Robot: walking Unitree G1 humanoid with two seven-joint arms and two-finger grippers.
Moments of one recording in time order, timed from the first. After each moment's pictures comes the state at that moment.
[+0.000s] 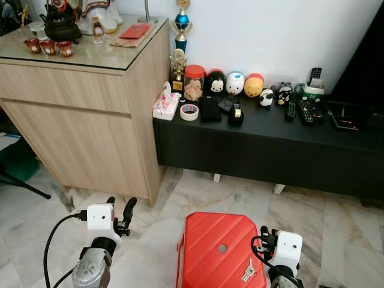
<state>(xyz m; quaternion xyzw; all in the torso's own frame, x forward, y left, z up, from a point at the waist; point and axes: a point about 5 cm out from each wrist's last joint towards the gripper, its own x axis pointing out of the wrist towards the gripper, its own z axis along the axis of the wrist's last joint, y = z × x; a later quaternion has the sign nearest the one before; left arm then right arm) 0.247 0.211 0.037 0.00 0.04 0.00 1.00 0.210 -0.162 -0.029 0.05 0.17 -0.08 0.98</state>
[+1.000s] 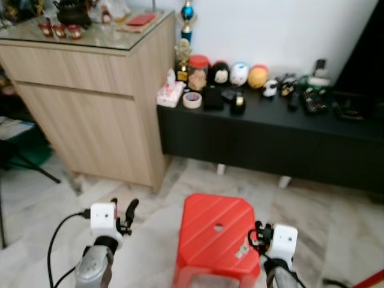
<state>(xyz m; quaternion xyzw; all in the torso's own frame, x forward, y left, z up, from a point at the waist) 0.253 0.208 0.029 0.00 0.06 -0.01 1.00 0.221 -0.156 -0.026 0.07 0.17 -0.05 0.98</state>
